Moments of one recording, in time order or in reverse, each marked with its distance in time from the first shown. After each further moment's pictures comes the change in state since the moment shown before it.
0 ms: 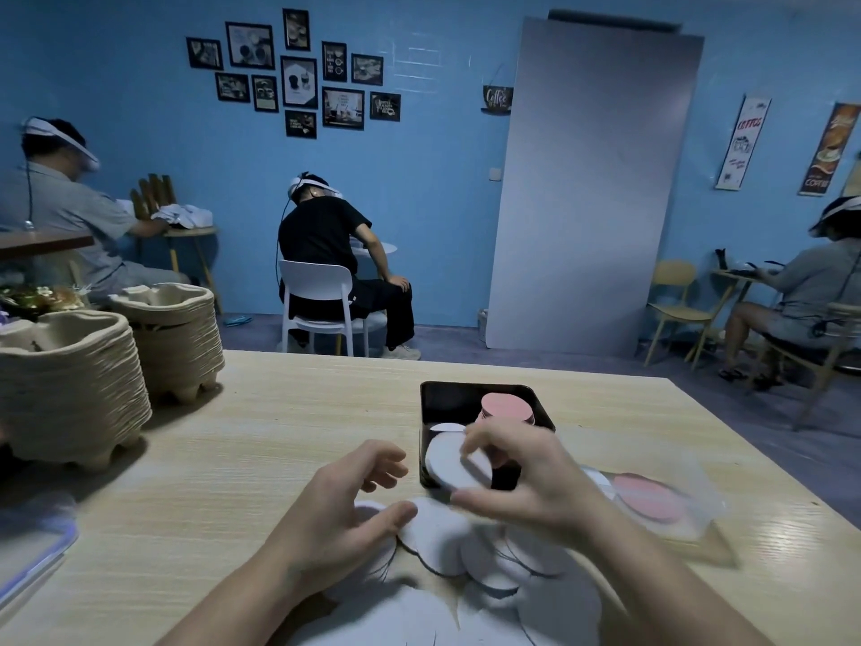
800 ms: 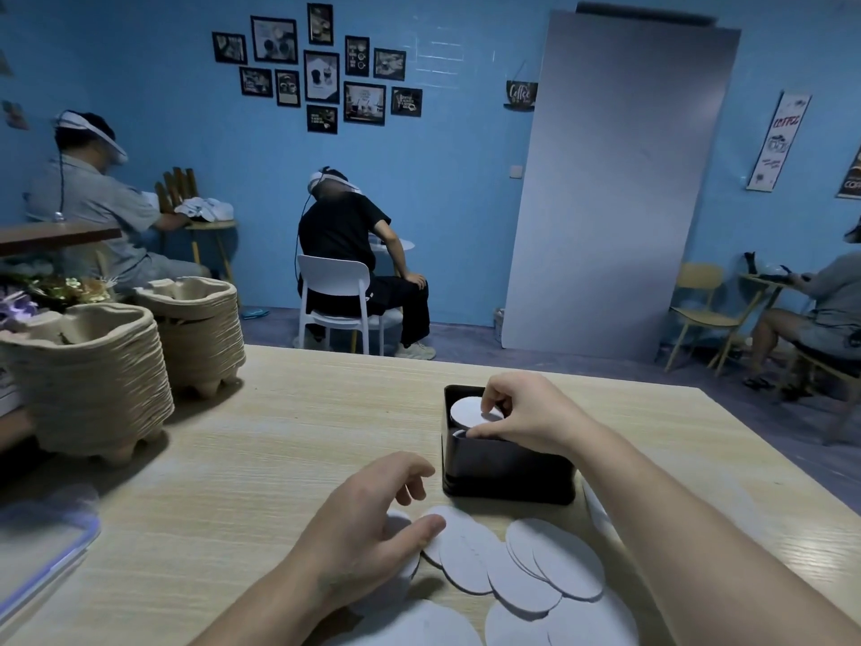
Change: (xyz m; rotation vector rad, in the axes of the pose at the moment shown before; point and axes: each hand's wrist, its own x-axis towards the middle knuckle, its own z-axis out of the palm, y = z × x) left_hand 0.001 -0.001 0.002 0.124 -0.041 0.010; right_hand 0.096 0.059 -0.001 -0.306 -0.144 0.300
